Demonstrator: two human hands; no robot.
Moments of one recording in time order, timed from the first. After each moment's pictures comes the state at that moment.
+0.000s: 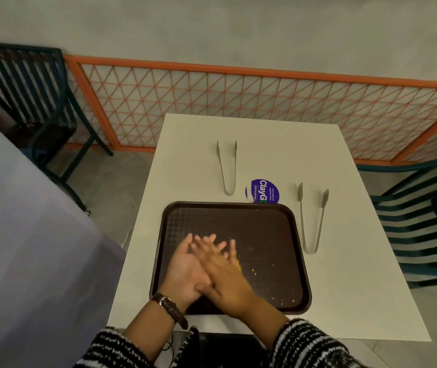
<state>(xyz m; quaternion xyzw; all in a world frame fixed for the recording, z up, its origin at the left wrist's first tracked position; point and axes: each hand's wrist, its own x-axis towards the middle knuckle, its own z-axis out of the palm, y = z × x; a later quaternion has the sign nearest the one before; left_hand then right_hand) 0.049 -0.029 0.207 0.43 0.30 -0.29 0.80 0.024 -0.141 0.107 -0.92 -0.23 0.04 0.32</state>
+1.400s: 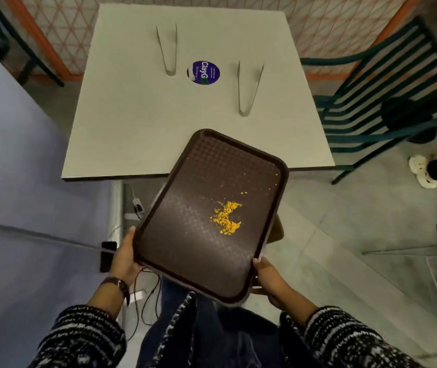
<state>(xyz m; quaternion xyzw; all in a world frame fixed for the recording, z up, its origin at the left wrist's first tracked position) -0.270 -0.001 0.020 0.54 0.36 -0.23 0.72 -0.378 -0.280 0.017 -0.63 0.42 0.28 0.59</state>
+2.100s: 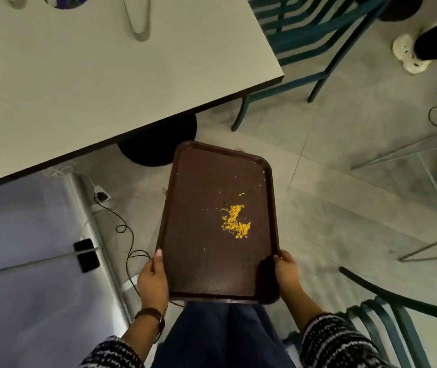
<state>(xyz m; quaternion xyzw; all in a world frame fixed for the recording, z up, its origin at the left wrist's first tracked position) -0.386 -0.150 -0.066 0.84 0.27 -0.25 0.40 -0.506 -0.375 -0.118 -0.54 0.65 0.12 0.52</state>
